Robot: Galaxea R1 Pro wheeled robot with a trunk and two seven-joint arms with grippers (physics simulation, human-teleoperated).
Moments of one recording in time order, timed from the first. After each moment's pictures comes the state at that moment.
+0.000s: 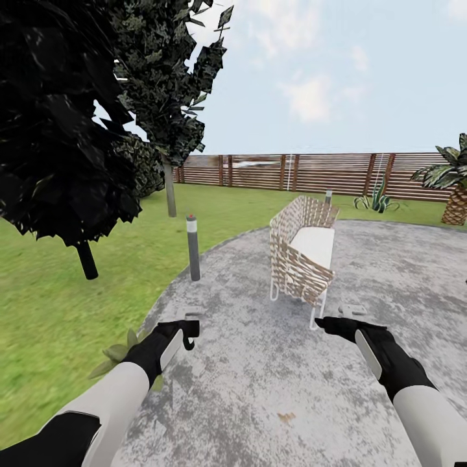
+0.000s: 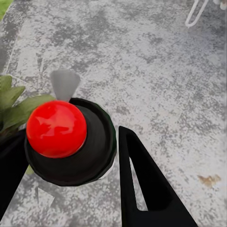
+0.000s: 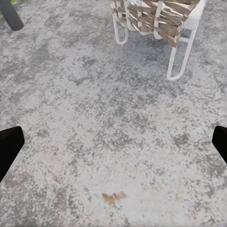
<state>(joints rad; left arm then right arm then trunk) -0.85 -0.11 -0.11 -0.45 0.16 0.38 0.10 -0.70 -0.21 -0.01 -0.77 -0.20 0.50 0.14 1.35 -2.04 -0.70</state>
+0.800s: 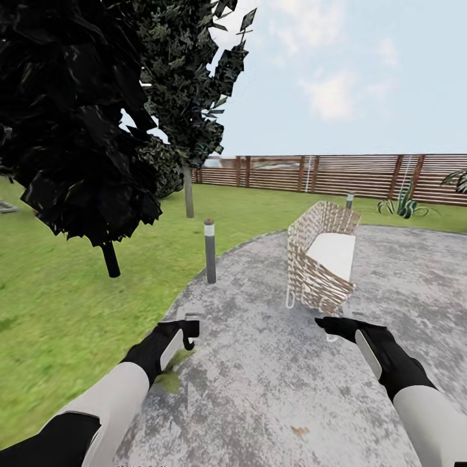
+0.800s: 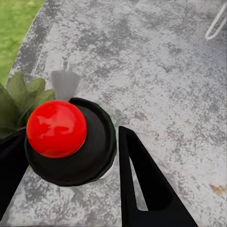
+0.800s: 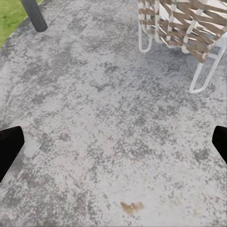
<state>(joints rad) -0.85 -0.11 -0.11 -0.45 0.16 0.38 0.10 -0.70 -0.21 -0.01 -0.77 -0.20 0.50 0.14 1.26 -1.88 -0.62</state>
